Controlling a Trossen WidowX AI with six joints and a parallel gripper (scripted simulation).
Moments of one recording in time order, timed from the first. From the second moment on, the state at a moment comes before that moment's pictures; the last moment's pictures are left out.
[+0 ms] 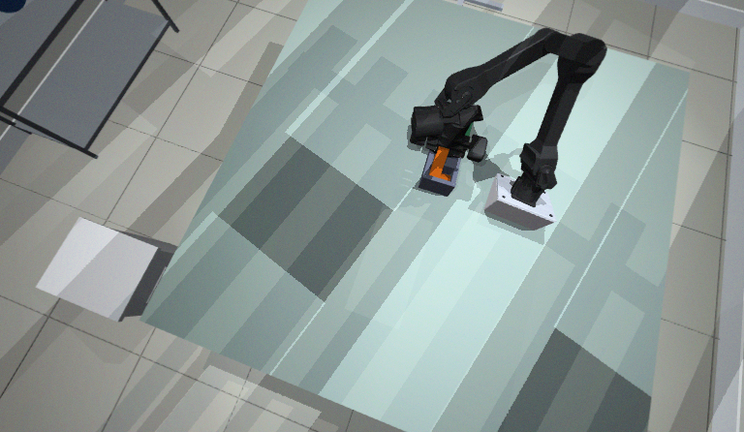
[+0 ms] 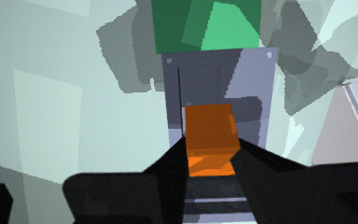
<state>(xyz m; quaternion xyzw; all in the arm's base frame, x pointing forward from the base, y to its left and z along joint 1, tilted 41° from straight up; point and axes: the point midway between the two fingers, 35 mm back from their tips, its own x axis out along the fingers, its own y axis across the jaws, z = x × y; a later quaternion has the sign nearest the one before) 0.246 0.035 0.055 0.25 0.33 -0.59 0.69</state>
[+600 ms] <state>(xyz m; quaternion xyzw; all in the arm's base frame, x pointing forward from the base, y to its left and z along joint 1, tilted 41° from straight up) 0.244 0.052 0.076 0.25 0.33 -0.59 0.69</state>
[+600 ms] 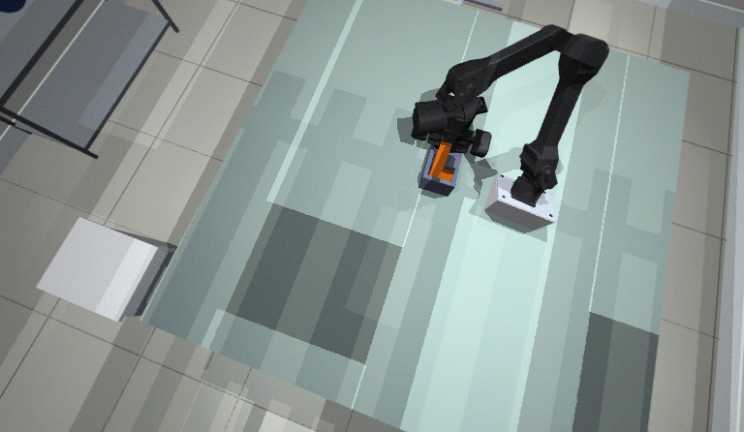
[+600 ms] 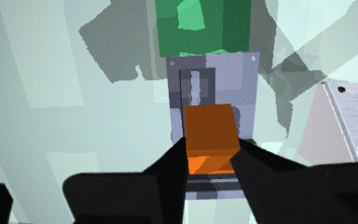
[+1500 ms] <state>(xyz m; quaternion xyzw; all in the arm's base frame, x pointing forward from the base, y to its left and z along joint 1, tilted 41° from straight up) 0.241 0.077 0.105 0.25 0.34 -0.59 0.69</state>
